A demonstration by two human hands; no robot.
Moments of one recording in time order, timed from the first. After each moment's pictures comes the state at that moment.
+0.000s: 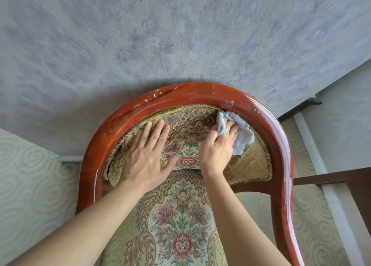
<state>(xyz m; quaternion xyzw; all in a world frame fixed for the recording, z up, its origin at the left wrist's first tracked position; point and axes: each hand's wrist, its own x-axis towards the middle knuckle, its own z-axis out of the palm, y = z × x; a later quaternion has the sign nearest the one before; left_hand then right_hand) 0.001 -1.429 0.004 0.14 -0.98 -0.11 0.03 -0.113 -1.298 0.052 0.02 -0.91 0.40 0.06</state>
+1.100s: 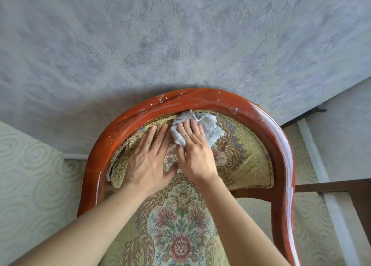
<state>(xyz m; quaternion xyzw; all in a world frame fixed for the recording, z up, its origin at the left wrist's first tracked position) 0.000 -1.428 0.018 0.14 -0.99 -0.08 -0.02 -0.108 -1.306 0.041 0.44 -0.87 0.21 -0.02</state>
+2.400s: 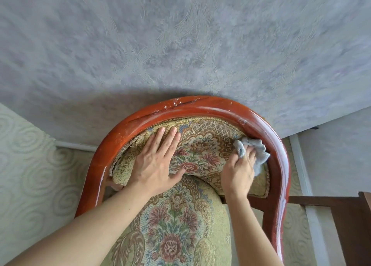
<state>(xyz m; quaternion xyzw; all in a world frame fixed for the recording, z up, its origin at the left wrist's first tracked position) 0.001 -1.428 0.011 0.14 -0.98 -0.12 -0.01 -0.119 -1.253 0.064 0.06 -0.97 0.25 0.02</state>
